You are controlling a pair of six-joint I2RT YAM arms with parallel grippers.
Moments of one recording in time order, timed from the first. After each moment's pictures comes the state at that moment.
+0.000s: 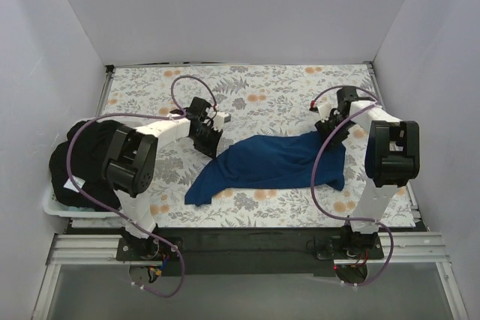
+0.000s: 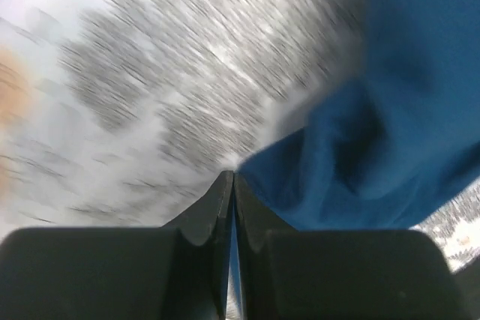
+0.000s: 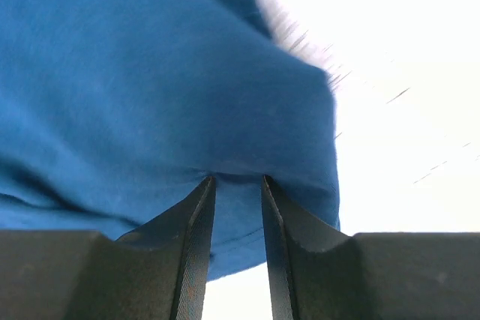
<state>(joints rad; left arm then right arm) -0.41 1.83 1.14 -0.54 0.34 0.15 0.01 1.84 1.22 -0.77 -0.28 -0.63</state>
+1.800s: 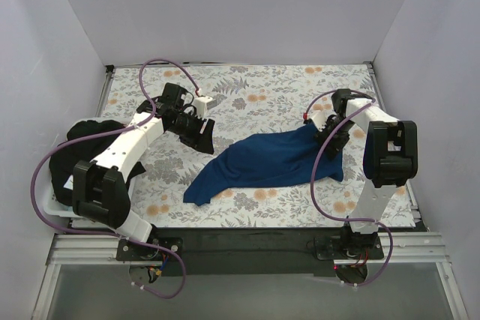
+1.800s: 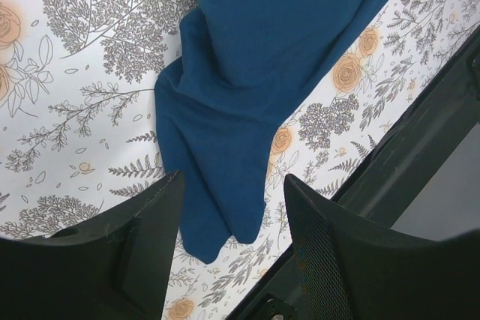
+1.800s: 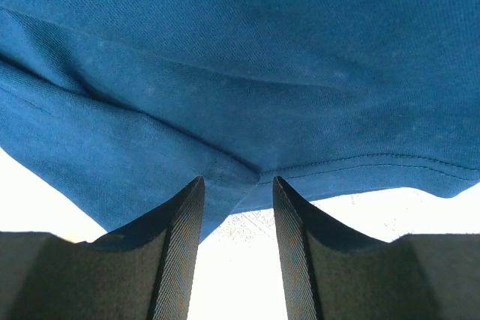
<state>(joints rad) -0.31 1.53 1.25 -0.84 0.57 0.19 0.05 1.88 1.30 -0.99 -0.20 -0.86</state>
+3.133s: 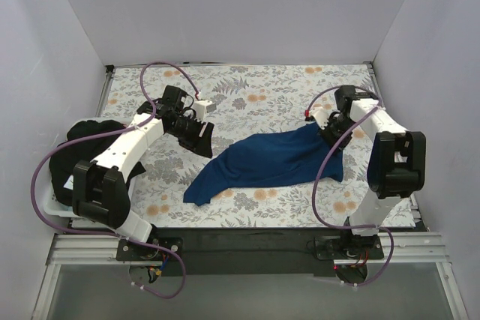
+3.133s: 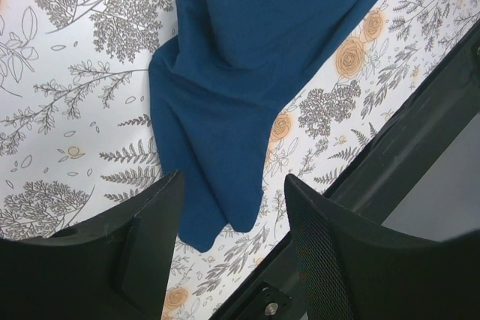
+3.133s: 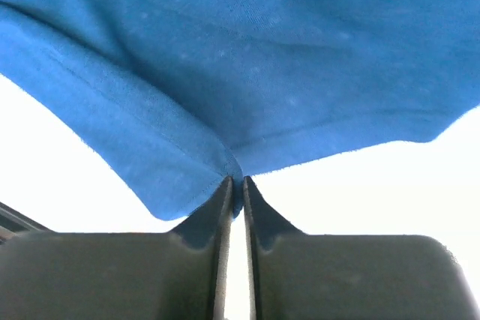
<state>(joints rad) -0.31 1.53 1.23 -0.88 0.56 0.19 0.06 1.77 1.28 -1.04 -0.20 -0.86</state>
